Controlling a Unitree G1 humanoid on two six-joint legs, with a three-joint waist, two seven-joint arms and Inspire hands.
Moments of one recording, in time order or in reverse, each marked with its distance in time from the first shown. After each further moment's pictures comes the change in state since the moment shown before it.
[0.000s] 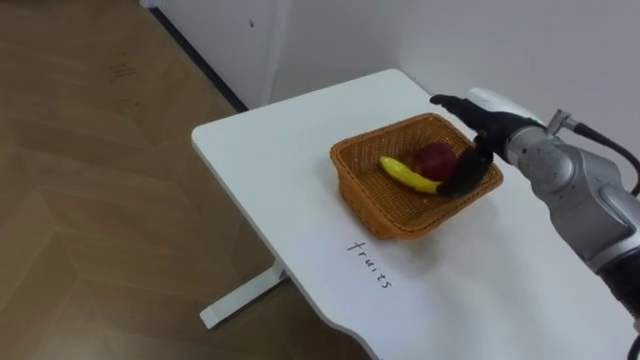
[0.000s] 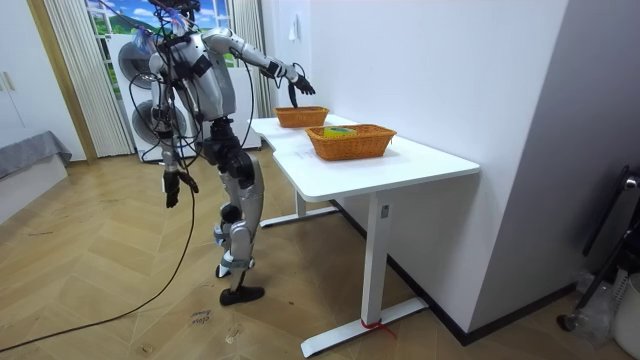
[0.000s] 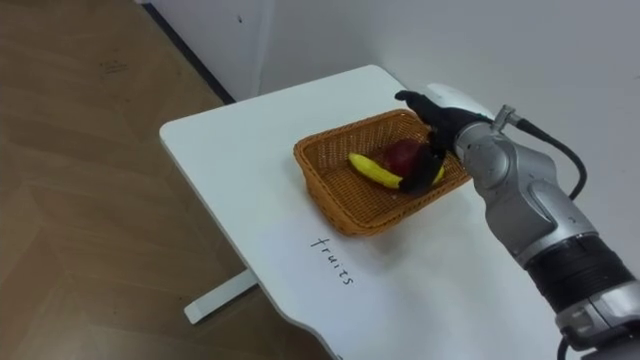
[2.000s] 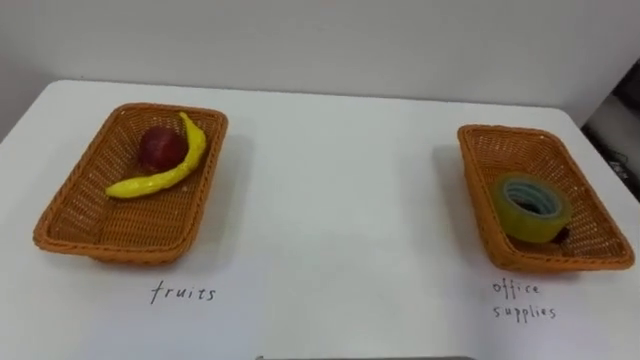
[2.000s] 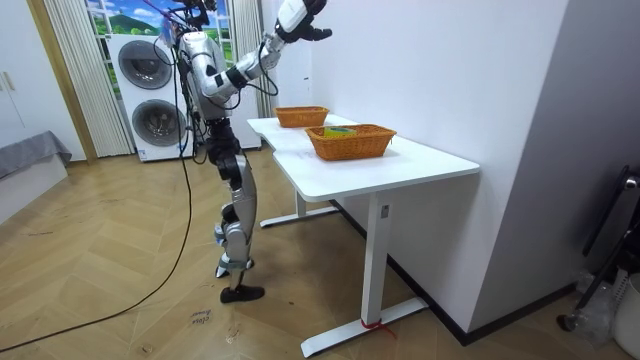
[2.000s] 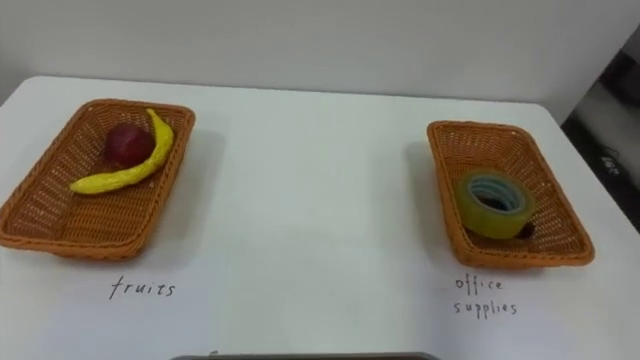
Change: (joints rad) left arm -0.030 -0.108 -0.060 -0.081 -0.057 -0.154 0.010; right arm 0.537 0.052 -0.915 -0.514 0.356 -0.241 -0.730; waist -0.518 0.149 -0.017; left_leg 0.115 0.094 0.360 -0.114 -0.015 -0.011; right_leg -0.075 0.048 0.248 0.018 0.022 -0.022
